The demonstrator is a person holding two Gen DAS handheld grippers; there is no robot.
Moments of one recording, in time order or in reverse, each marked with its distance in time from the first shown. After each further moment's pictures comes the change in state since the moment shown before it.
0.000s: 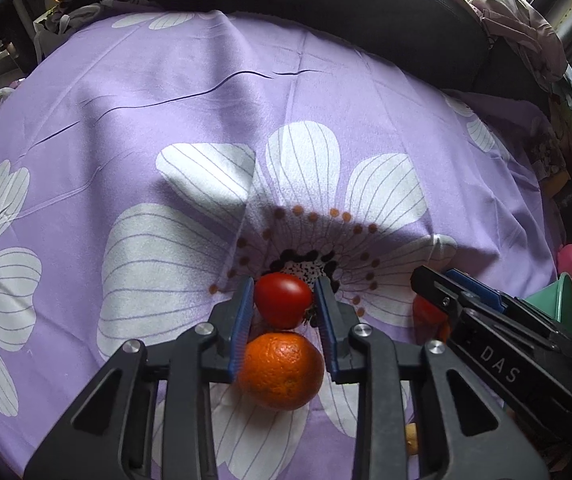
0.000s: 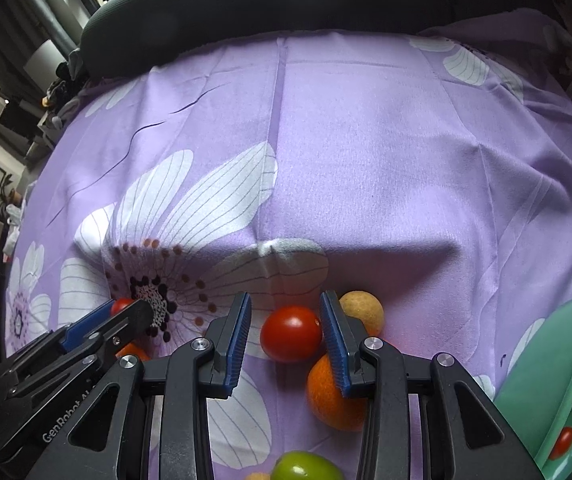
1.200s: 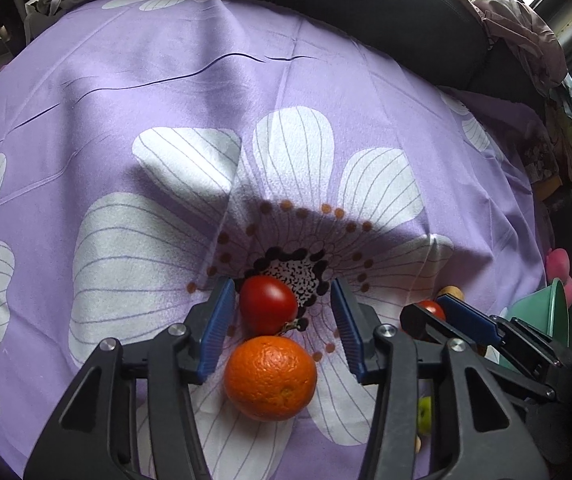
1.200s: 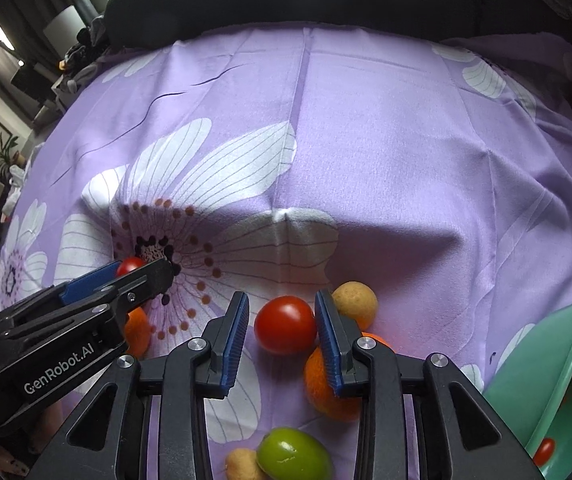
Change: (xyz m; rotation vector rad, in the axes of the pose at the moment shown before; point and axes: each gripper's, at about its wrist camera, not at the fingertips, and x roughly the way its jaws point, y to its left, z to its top) left arm 0.018 -0.006 0.004 -0.037 0.041 -0.058; right arm -0.004 0.011 -0.010 -0.111 0.054 -0.013
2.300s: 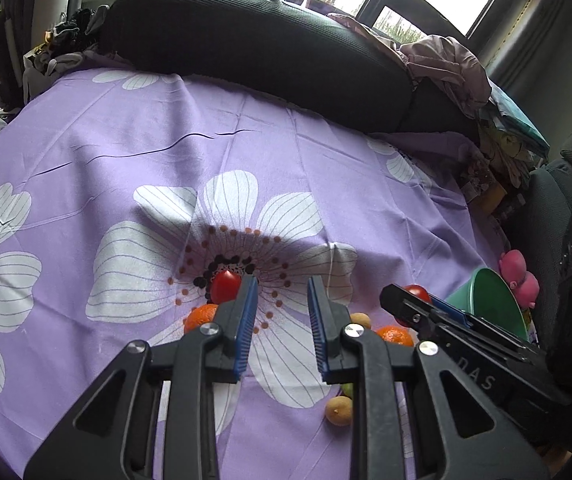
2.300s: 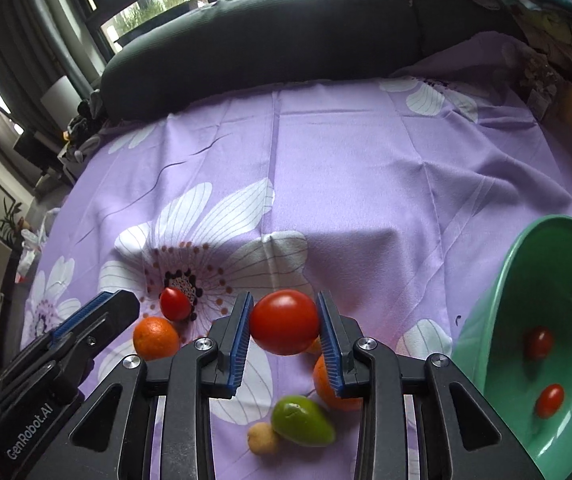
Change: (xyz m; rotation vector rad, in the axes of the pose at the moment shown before) left arm -0.074 -0.024 -0.034 0.071 -0.235 -0.118; right arm -0.065 -0.020 -0.034 0.162 -0.241 0.040
